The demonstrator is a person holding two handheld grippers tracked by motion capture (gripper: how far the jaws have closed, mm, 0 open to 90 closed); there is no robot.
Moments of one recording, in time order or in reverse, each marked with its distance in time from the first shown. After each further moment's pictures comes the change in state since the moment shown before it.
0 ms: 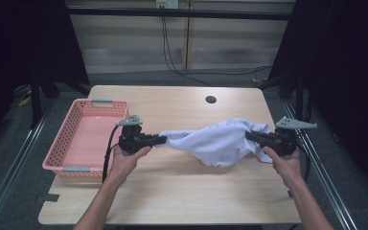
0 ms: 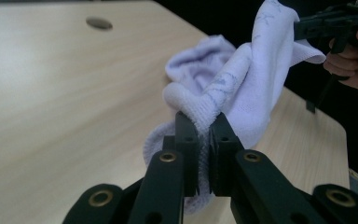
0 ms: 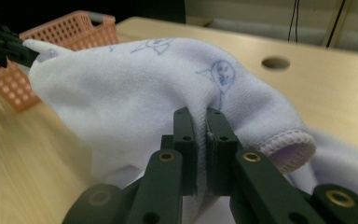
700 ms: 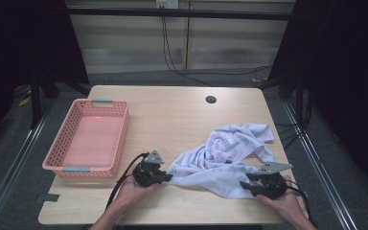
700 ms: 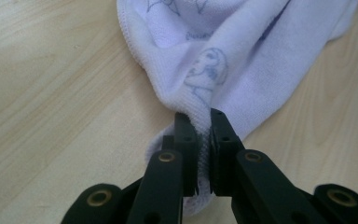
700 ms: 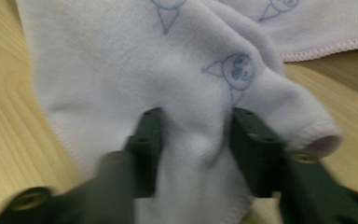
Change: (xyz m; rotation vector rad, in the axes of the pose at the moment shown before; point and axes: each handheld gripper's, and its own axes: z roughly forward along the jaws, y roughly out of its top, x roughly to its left) left arm -0.033 -0.094 0.037 0.359 0.012 0.115; right arm 0.040 -0.116 -0.001 0.377 -0.039 -0.157
